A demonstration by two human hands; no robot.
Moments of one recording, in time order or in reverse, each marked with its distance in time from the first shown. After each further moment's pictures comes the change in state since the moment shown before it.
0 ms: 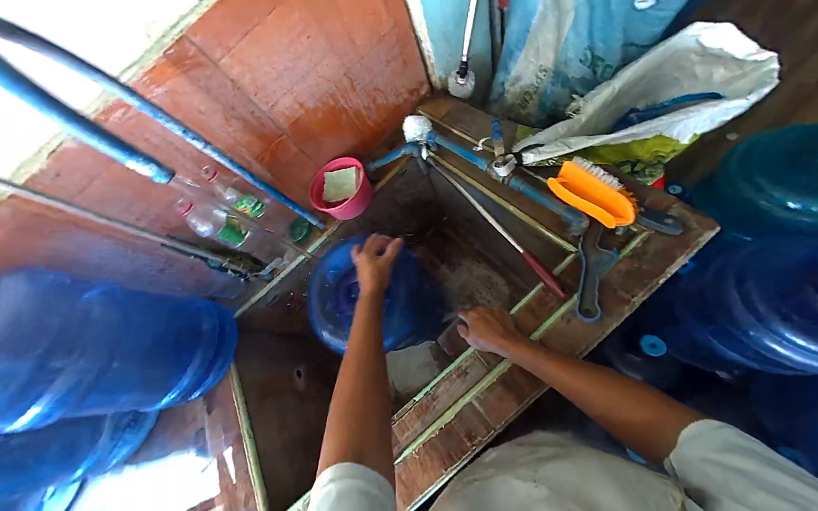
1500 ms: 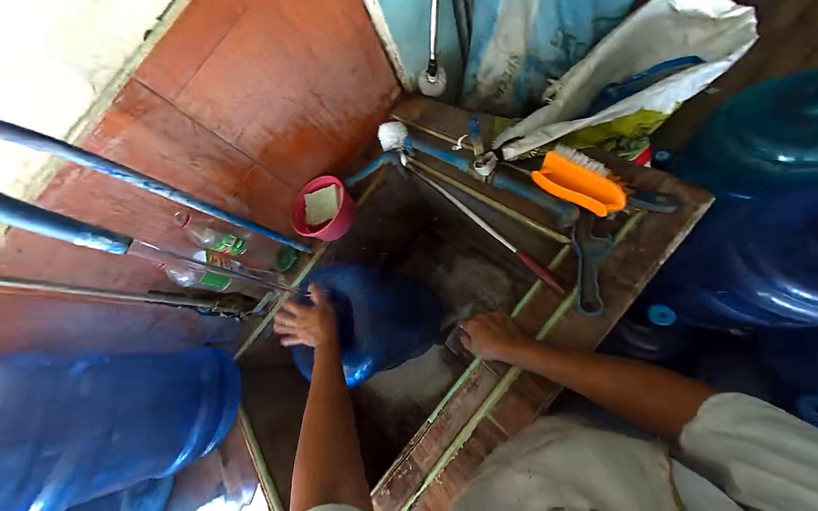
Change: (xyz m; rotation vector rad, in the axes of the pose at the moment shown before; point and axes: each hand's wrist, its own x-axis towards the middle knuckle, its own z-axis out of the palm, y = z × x) left_hand -0.011 -0.064 -0.045 0.506 0.326 -0.632; right_hand -0.002 0.002 -0.005 0.049 -0.055 -0.011
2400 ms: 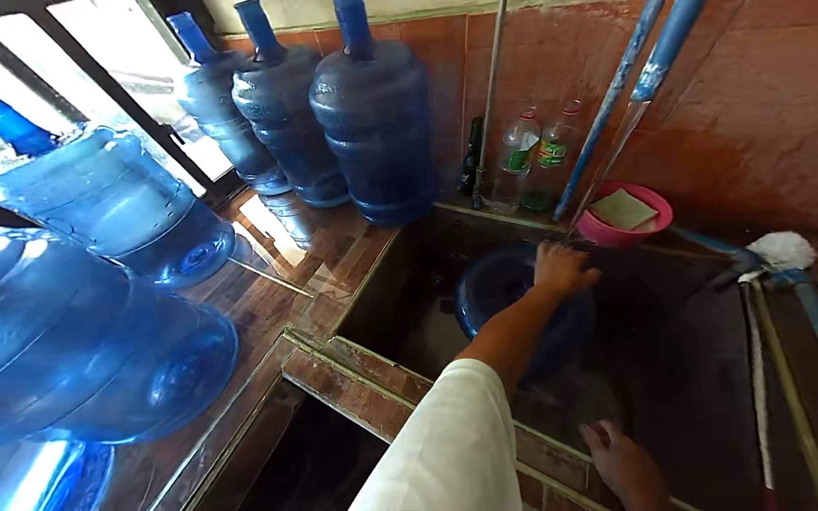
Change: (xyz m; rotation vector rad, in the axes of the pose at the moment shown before) left_hand -0.003 0.036 0.000 -0.328 -0.268 0.283; right_hand 0.010 0.015 0.019 -0.216 0.179 -0.040
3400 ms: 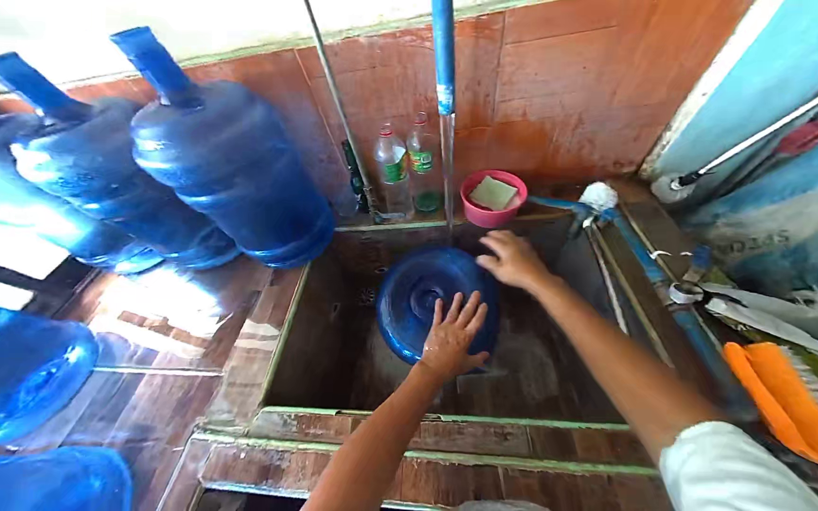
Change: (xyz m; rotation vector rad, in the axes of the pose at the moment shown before) left_hand -0.148 -0.025 0.009 0.165 -0.128 0.339; right_hand 0.133 -0.124 -0.165 -0.031 0.377 -0.630
